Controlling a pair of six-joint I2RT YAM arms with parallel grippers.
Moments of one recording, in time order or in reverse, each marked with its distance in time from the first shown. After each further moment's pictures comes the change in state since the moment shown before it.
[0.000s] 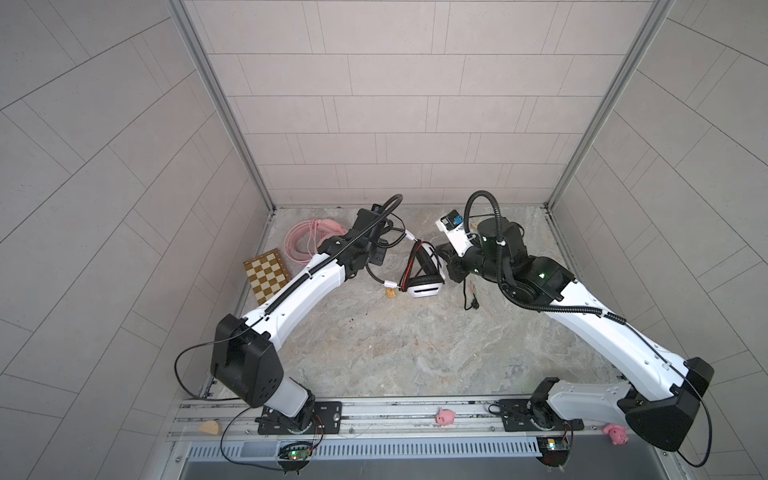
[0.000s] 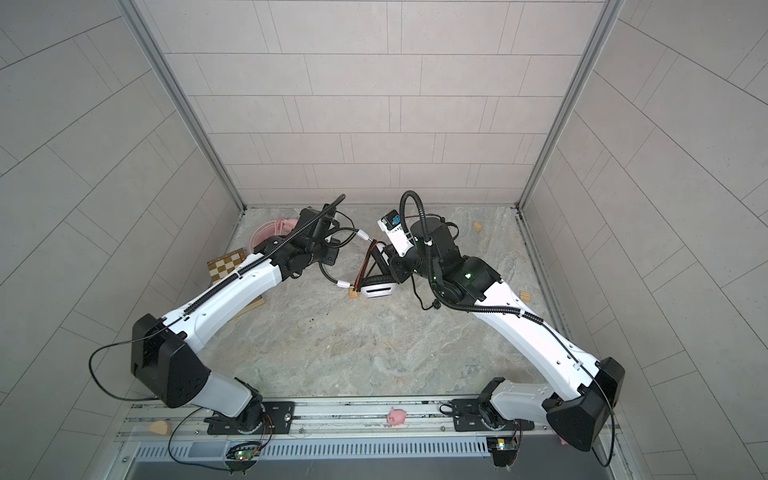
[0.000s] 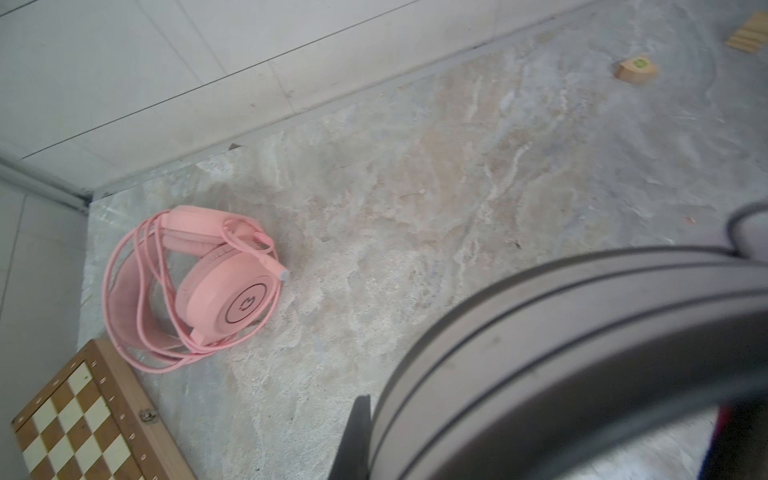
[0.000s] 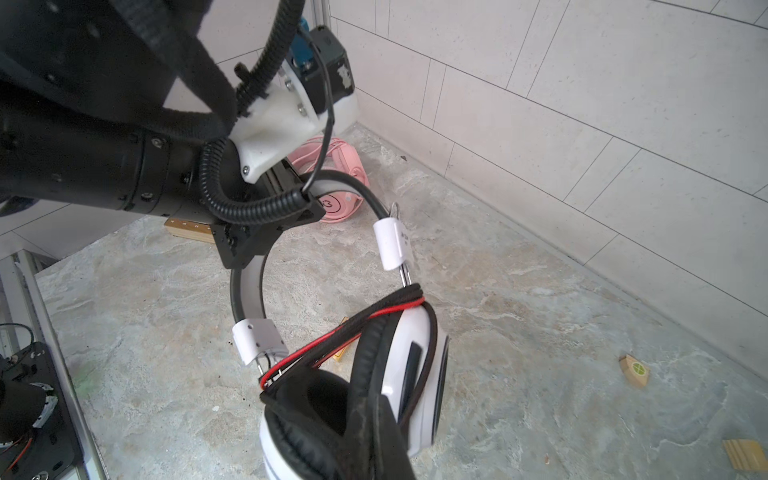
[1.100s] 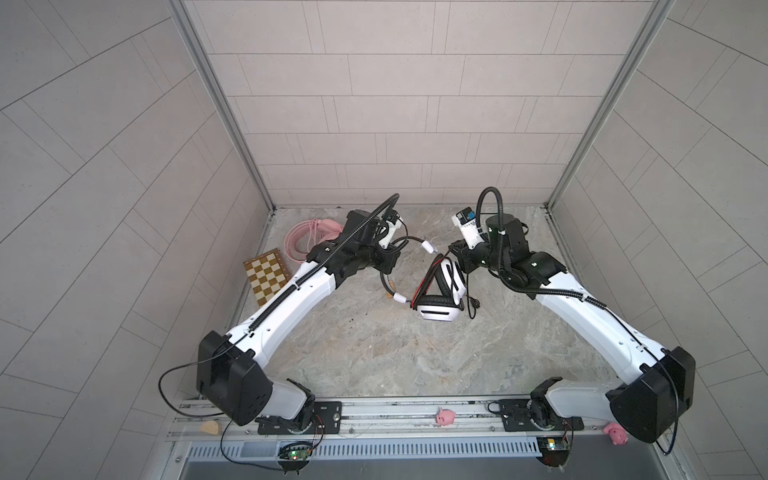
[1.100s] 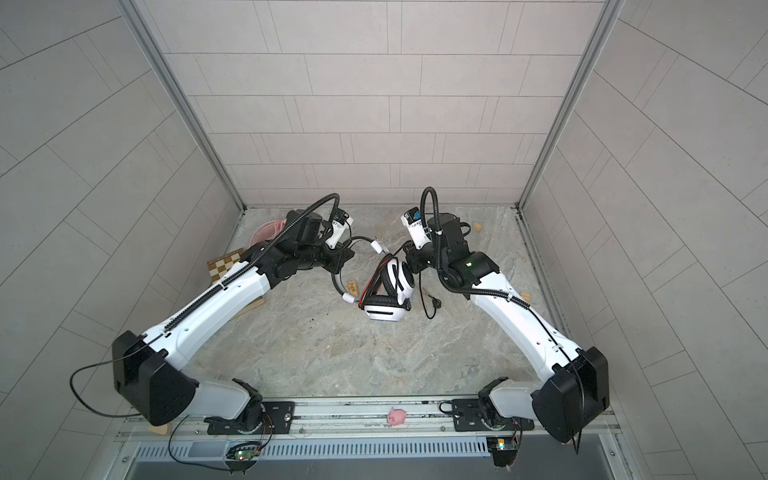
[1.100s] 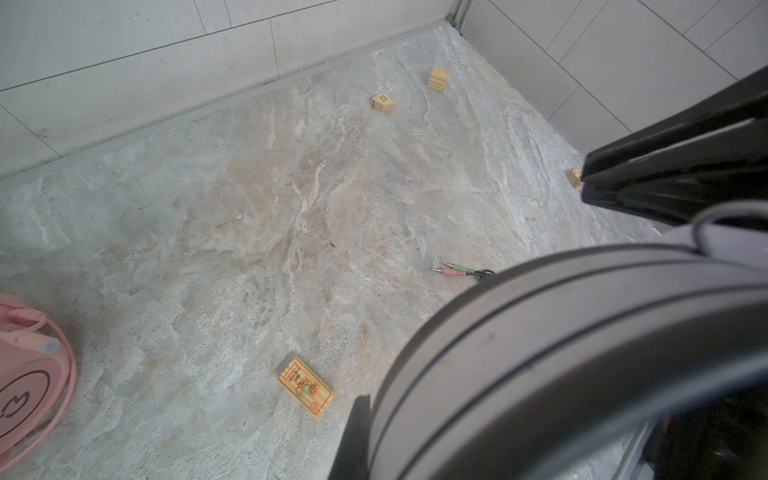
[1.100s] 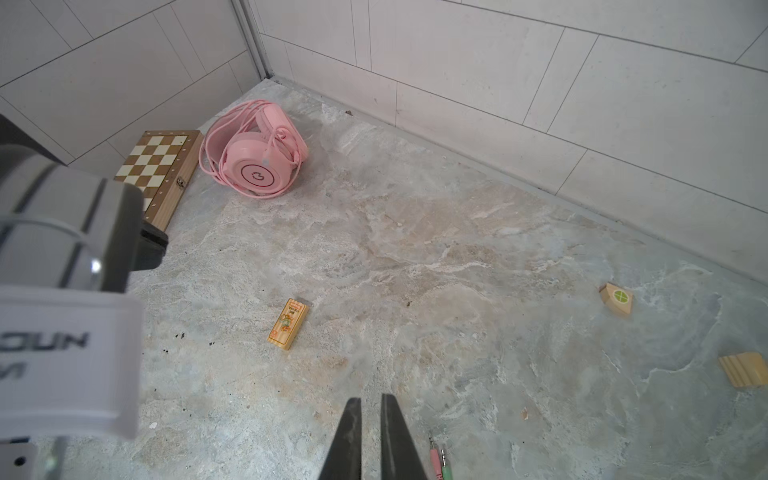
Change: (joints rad) left arm 0.000 -0.098 -0.046 0.059 0.523 0.034; right arm -0.215 0.058 -0.140 0.116 -0.103 0.035
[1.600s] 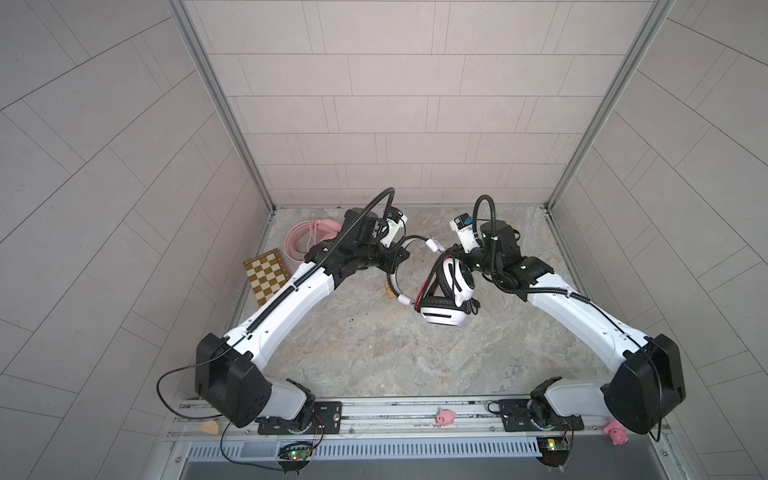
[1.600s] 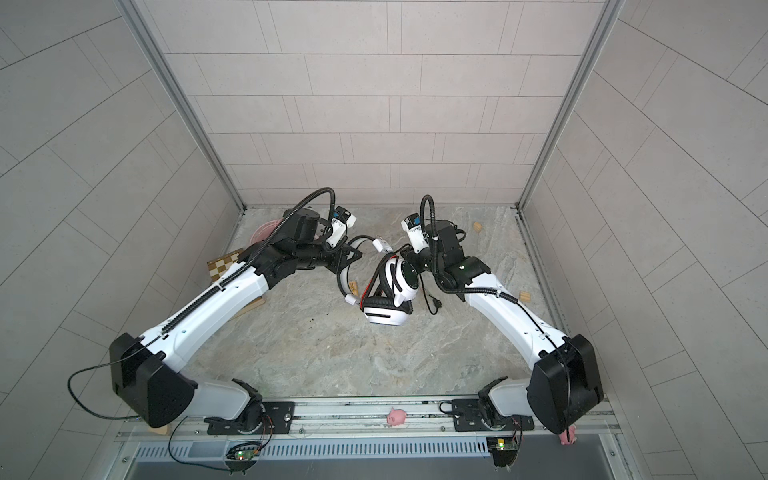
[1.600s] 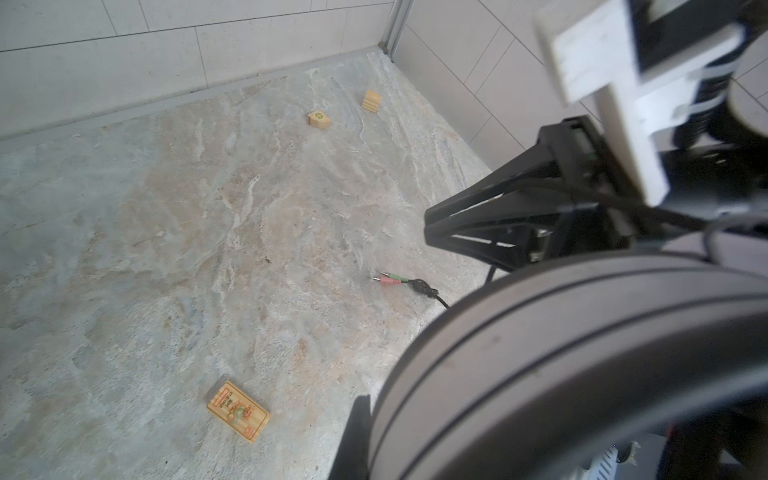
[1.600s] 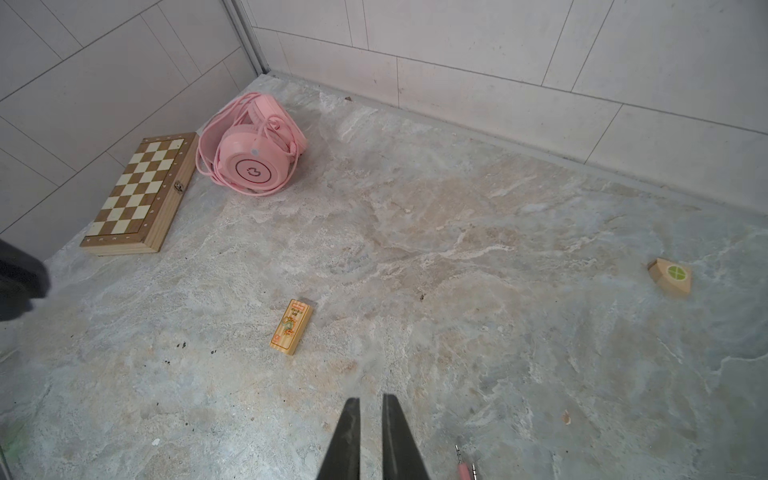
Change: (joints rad) left arm 0.004 -0.008 0.010 0.042 0.176 -0.074; right arm -0.014 0.050 -0.102 0.130 -0.045 0.076
